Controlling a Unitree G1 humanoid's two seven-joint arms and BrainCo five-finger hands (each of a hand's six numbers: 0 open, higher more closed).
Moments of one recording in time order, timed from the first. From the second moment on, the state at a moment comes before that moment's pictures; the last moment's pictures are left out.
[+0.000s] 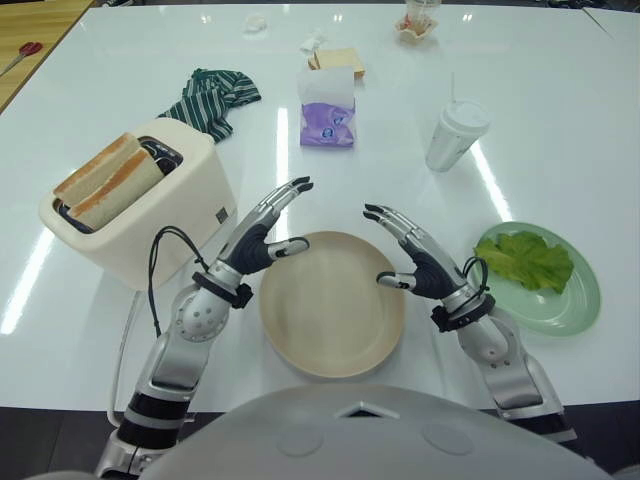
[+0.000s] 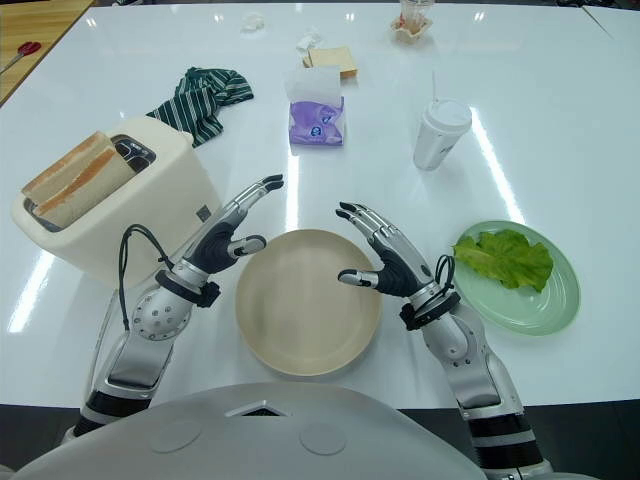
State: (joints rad) left arm 0.22 0.30 -0.21 -0.36 0.39 -0.23 -0.18; right arm 0.33 -0.40 0.11 -0.27 -0.48 -0.45 0.12
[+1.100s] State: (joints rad) left arm -0.16 0.77 0.42 -0.74 0.59 -0.11 -0.40; right arm 0.29 -0.40 0.11 -0.22 -0.49 -0.47 0.10
